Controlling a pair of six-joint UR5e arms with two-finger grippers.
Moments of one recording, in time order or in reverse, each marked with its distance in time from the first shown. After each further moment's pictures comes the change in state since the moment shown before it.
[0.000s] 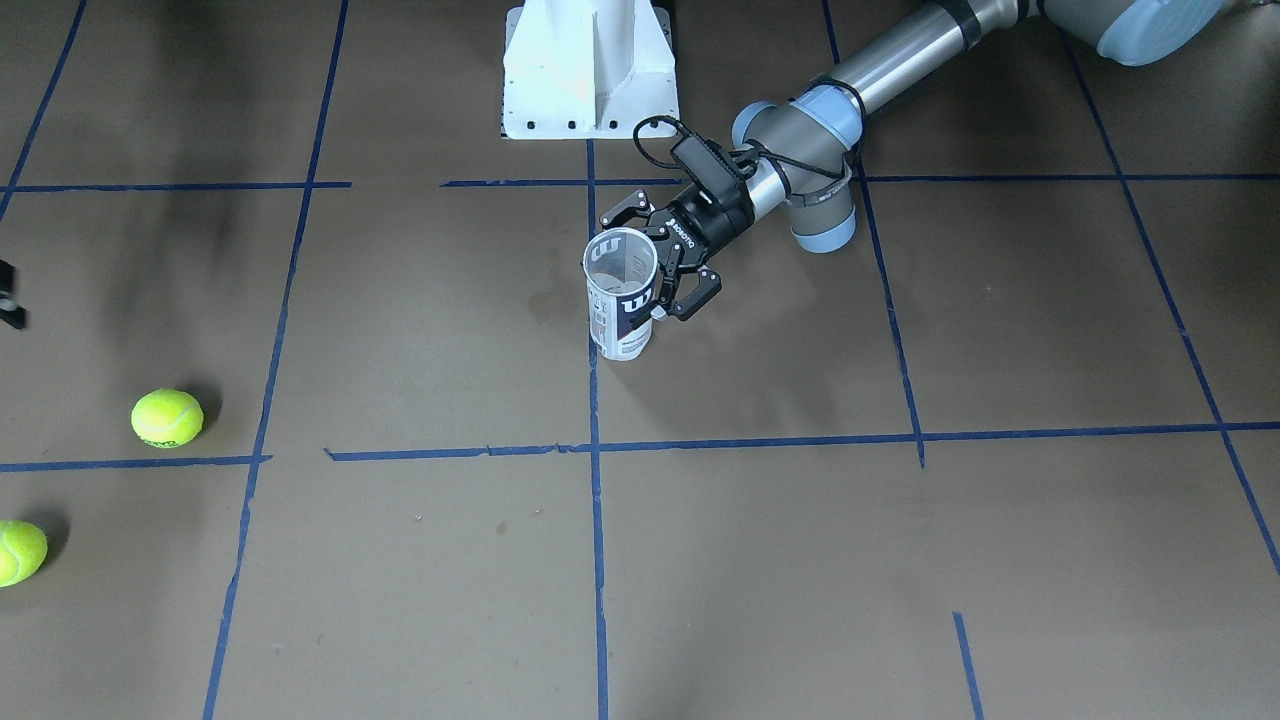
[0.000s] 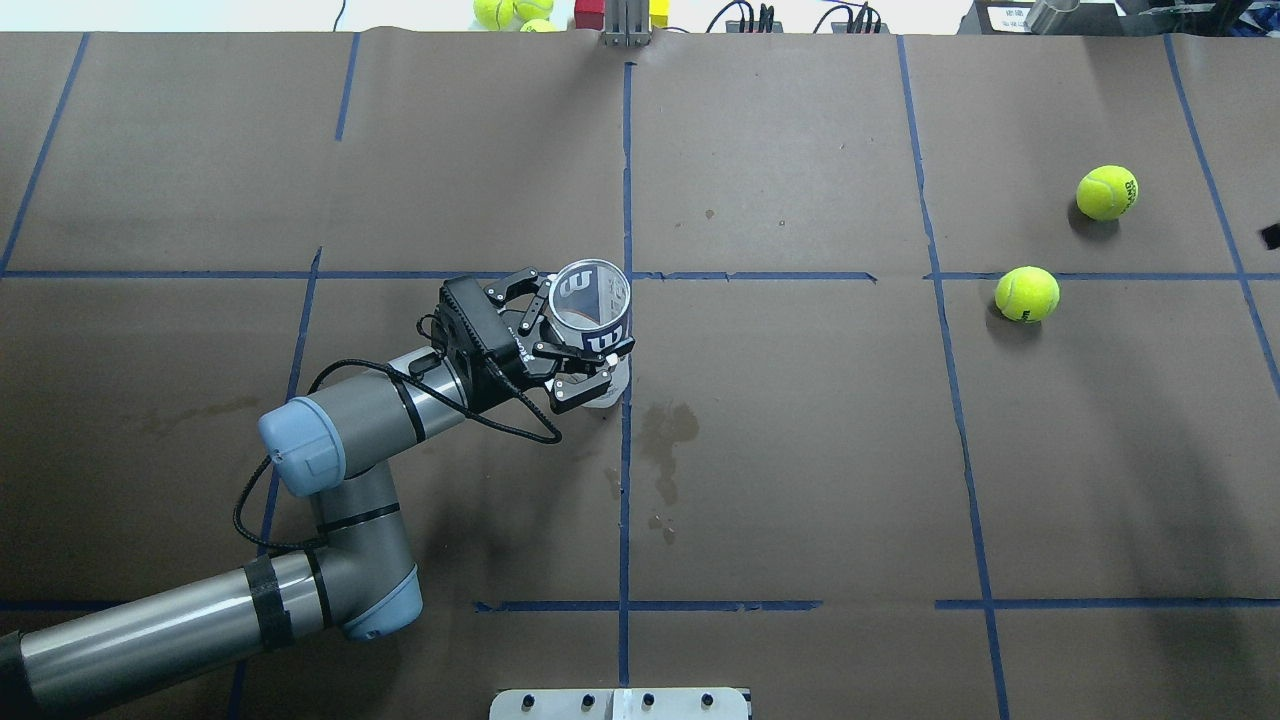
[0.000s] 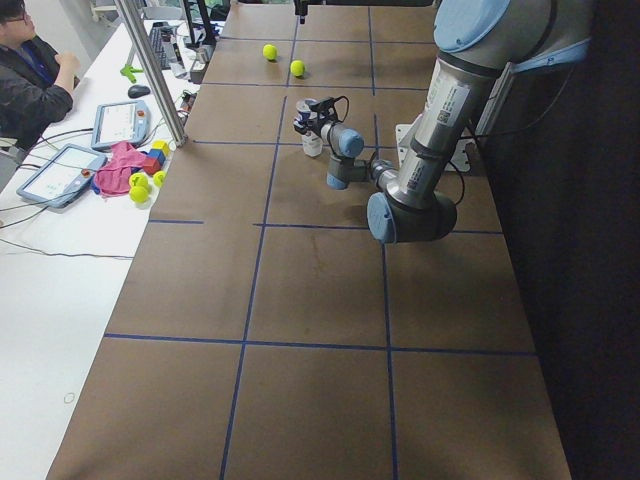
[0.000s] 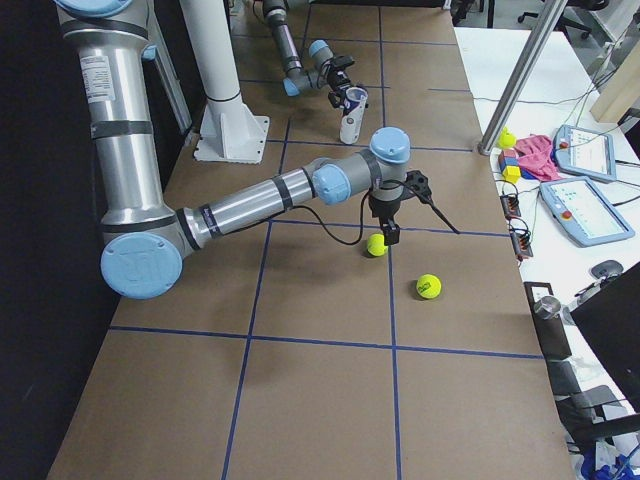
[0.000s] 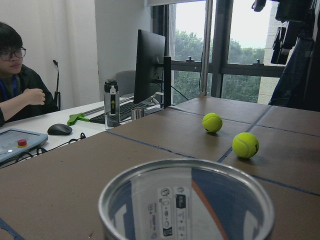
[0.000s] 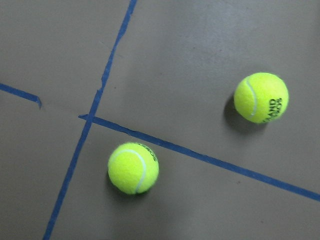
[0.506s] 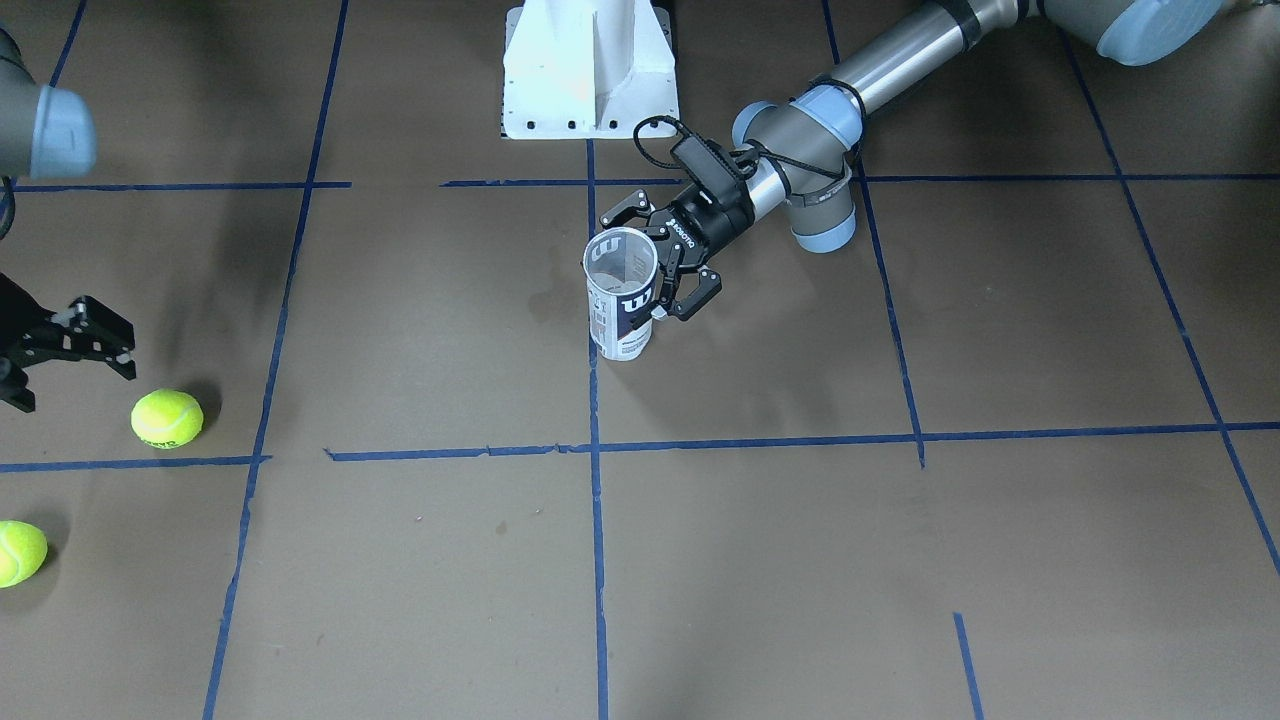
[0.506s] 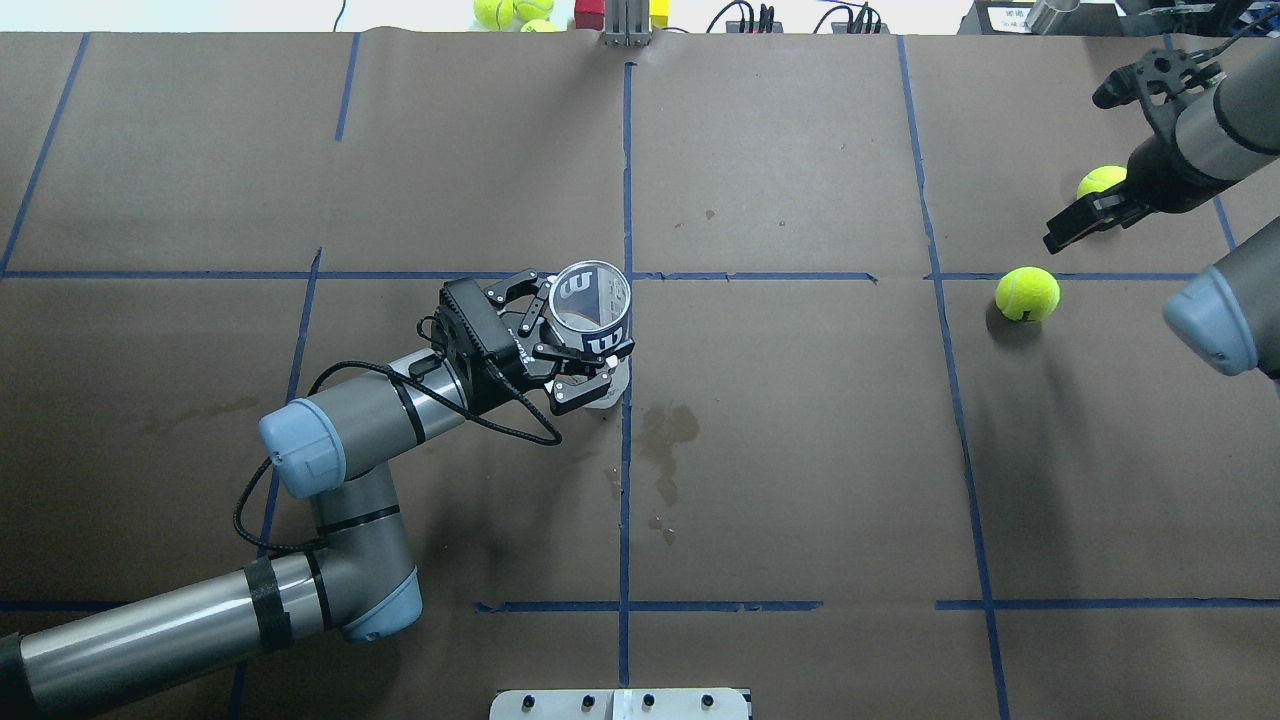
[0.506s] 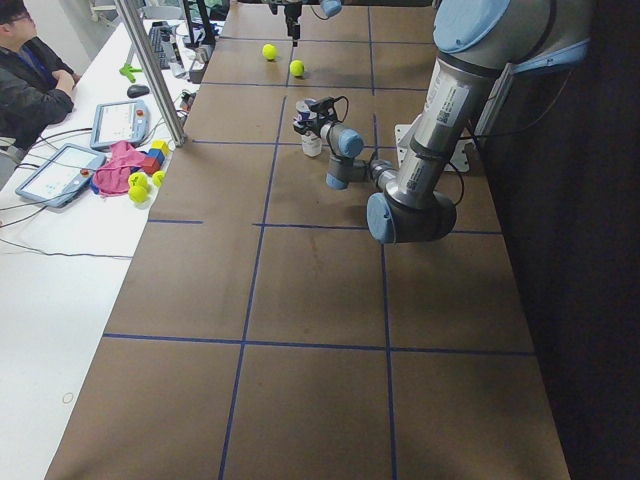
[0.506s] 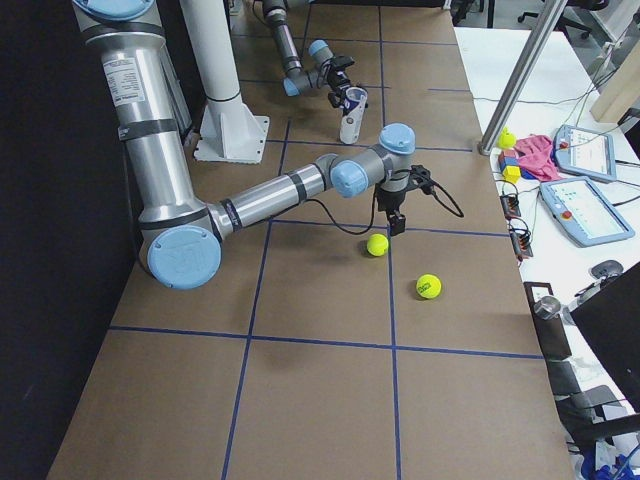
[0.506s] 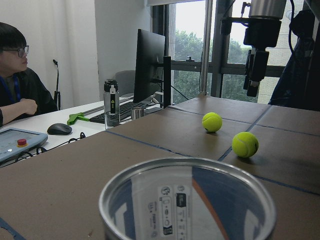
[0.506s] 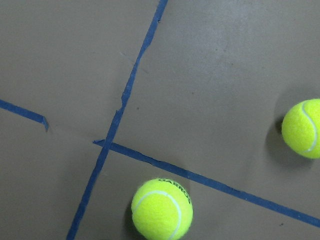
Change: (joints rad) left arm 0.000 0.001 0.000 0.000 0.000 0.000; right arm -0.109 0.061 -0.128 0.161 -0.069 0.109
